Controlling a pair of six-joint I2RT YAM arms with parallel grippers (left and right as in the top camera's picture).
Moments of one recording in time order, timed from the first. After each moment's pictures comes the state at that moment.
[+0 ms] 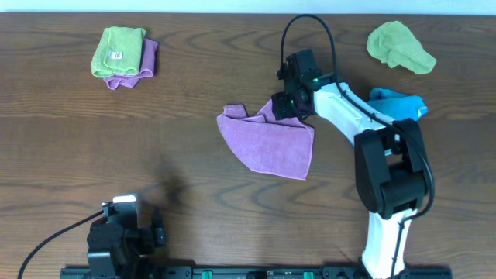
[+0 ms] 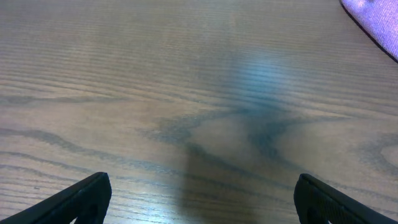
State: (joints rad) left arm 0.02 0.01 0.39 -1.11 -0.06 -0.01; right arm 0.34 2.12 1.46 -0.55 -0.14 0.15
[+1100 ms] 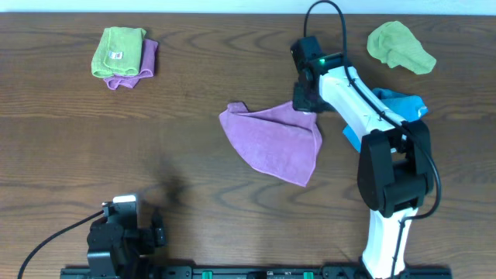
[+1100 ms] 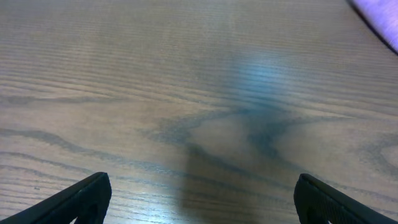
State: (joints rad) left arm 0.02 0.01 0.39 -1.11 -0.06 -0.01; right arm 0.31 2.12 1.66 -1.00 0.25 0.50
